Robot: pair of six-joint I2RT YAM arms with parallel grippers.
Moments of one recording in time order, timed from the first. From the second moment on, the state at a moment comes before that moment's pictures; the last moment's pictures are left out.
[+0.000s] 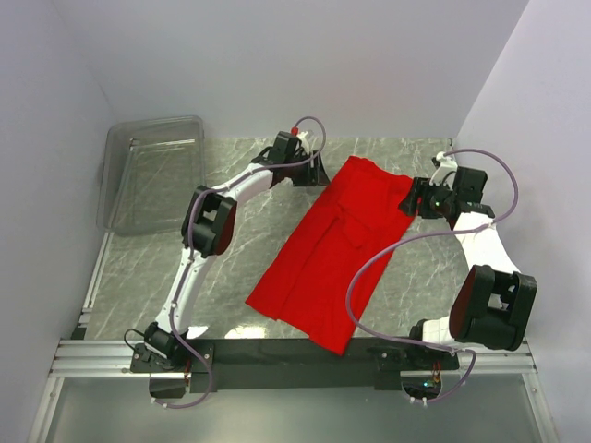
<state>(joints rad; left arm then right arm) -0.51 2.49 2.09 -0.23 0.43 -0.52 -0.25 1.38 0.96 -0.33 -0.51 -0.05</state>
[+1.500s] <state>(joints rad) -0.45 2.50 2.05 -0.28 0.19 -0.49 -0.27 1.38 0.96 -0.33 -0.51 -0.02</state>
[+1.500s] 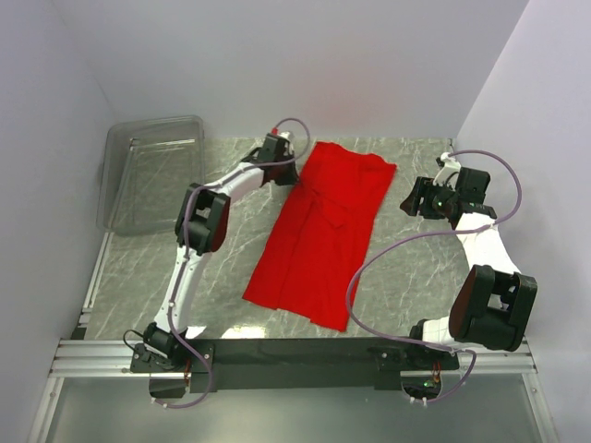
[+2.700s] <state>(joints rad) -0.34 1.27 0.98 -0.20 0.27 -0.44 0.31 1.03 0.67 -0.84 -0.74 -1.47</state>
